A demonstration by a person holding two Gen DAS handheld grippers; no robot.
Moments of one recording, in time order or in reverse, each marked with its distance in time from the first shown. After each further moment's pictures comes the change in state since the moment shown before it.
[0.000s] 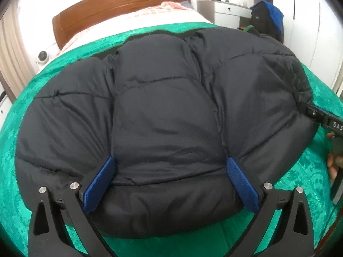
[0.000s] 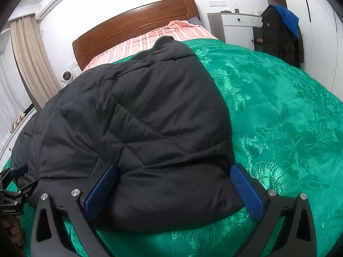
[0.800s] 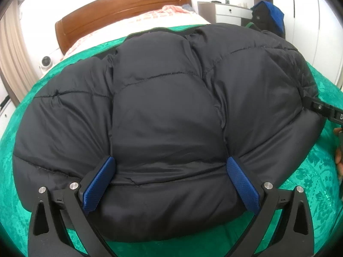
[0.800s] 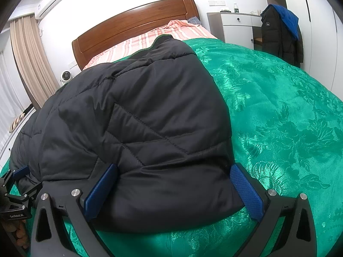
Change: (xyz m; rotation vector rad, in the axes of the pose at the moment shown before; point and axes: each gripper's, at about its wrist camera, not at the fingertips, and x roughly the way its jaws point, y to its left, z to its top) left arm 0.003 -0.013 -0.013 0.019 -0.036 0.035; right arm 0.002 -0.001 0.000 0.003 0.003 -0.002
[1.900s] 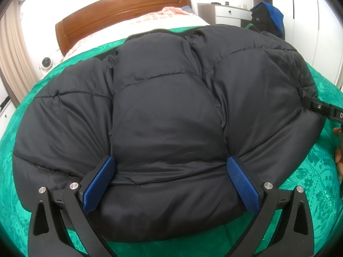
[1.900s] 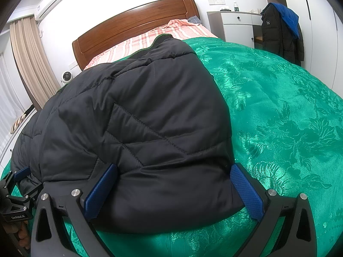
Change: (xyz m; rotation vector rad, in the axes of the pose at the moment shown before) left arm 0.002 0.002 -0.003 -0.003 -0.007 -0.001; right arm 0.001 -0.001 0.000 0.006 0.003 0.007
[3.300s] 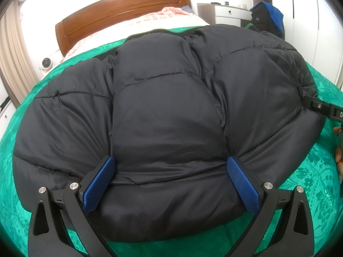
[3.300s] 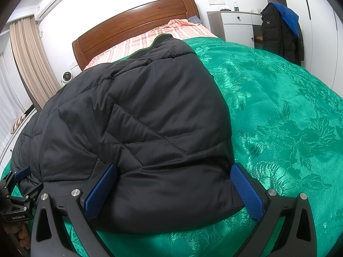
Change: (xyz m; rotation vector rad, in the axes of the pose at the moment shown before) left arm 0.001 0.000 0.000 0.001 -0.001 0.000; right arm 0.000 0.000 0.000 0.001 0.000 0.001
